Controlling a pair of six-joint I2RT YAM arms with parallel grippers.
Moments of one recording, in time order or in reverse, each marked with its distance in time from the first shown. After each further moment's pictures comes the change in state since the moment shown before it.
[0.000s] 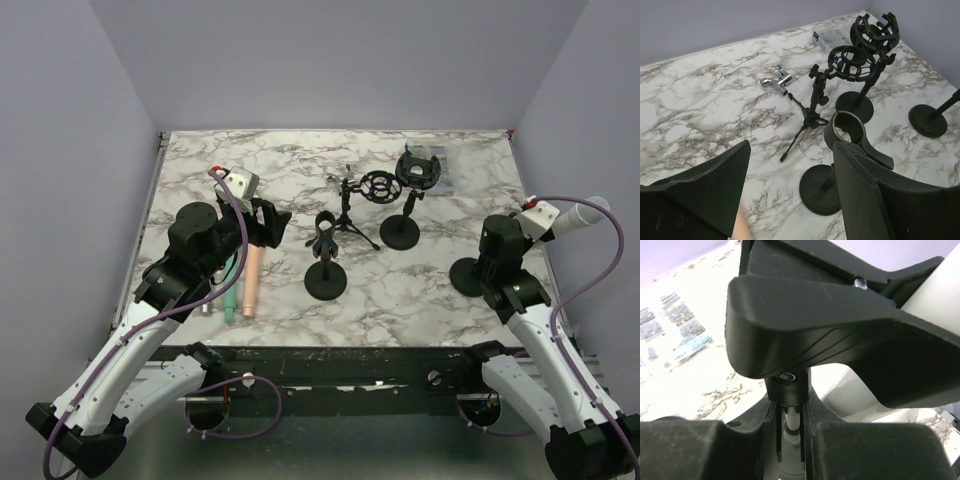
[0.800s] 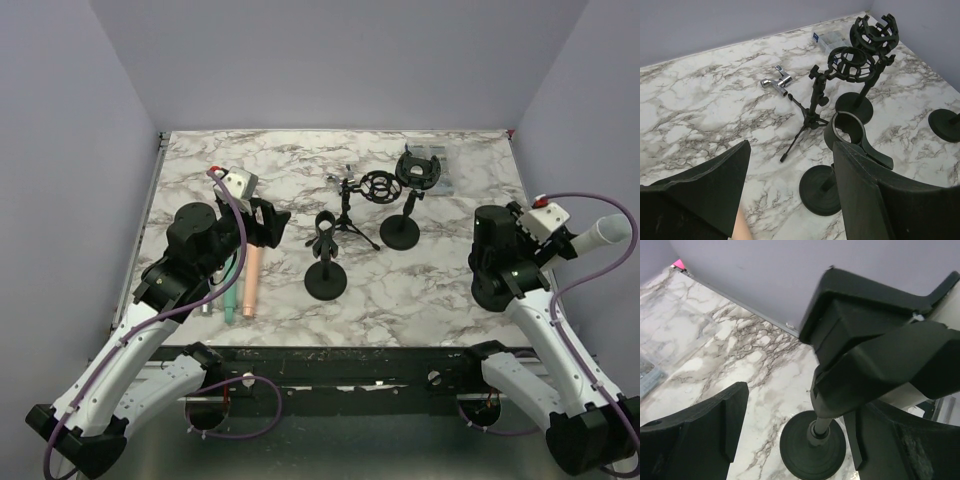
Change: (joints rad) left arm 0.006 -0.005 0.000 0.000 0.006 -0.001; right arm 0.016 0.064 0.076 -0.169 0.251 0.164
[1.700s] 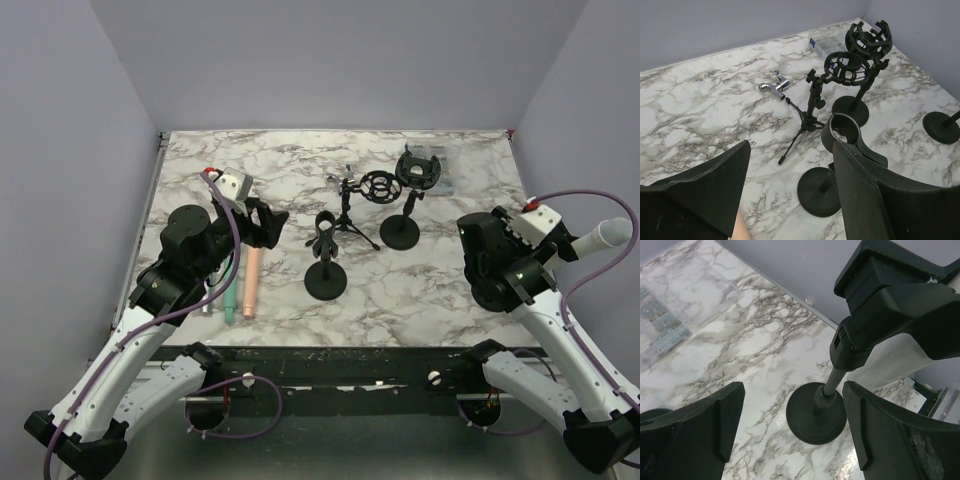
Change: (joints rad) left arm 0.015 -0.027 0.000 0.000 0.024 -0.007; right arm 0.179 -0.007 0.136 -0.394 -0.031 0.225
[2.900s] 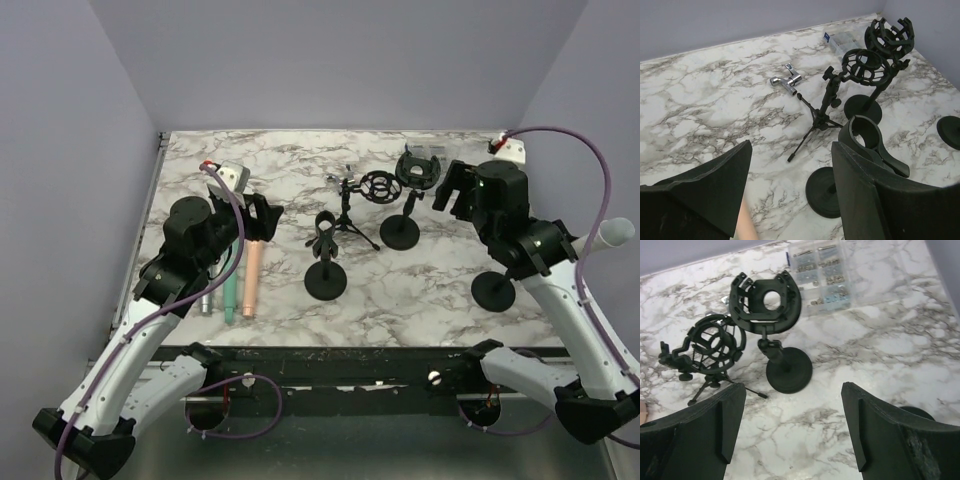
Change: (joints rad) left arm 0.077 0.053 0.000 0.006 0.025 -0.010; right arm 0.001 0.210 0.377 0.203 -0.712 -0.383
